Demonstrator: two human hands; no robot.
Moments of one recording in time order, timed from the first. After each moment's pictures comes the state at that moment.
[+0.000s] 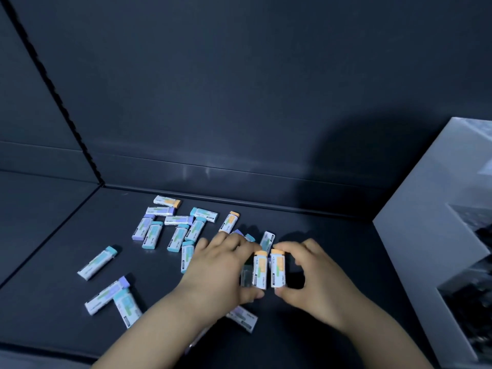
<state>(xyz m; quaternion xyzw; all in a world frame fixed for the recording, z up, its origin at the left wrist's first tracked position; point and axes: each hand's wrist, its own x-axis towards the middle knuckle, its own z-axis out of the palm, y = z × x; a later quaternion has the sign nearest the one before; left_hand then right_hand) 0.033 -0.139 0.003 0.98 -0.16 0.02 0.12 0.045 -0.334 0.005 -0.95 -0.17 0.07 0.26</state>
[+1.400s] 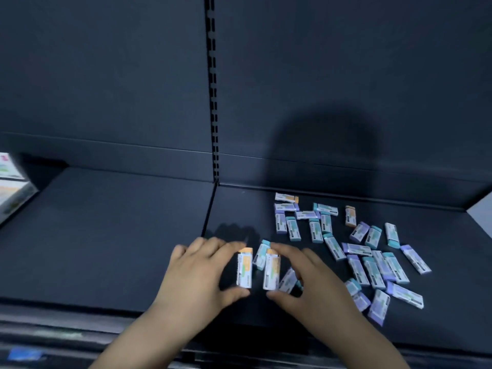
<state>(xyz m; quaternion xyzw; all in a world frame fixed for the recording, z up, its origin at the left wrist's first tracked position) -0.037 0.168 0.004 0.97 -0.15 0.15 0.12 -0.038 -0.043 0.022 -0.95 -0.14 0.05 0.29</state>
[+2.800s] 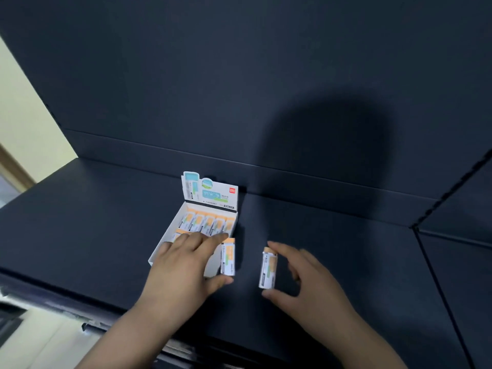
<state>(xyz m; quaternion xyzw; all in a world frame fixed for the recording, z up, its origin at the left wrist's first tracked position) -0.021 0.597 0.004 0.98 -0.02 0.16 0.06 0.011 0.374 0.018 -0.91 -0.23 0.07 0.33</state>
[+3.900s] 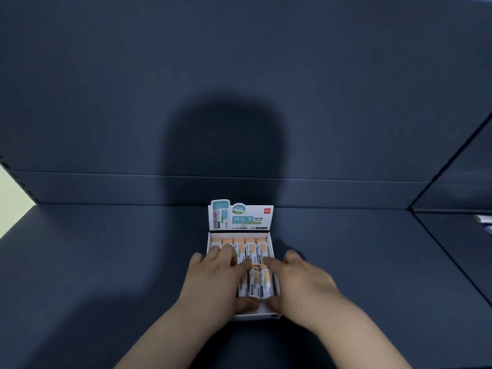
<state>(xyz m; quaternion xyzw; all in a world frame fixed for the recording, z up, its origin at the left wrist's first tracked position) 0.034 0.675 -0.001 0.98 -0.19 -0.04 0.02 0.027 0.515 0.031 -0.98 -0.09 0.18 0.08</state>
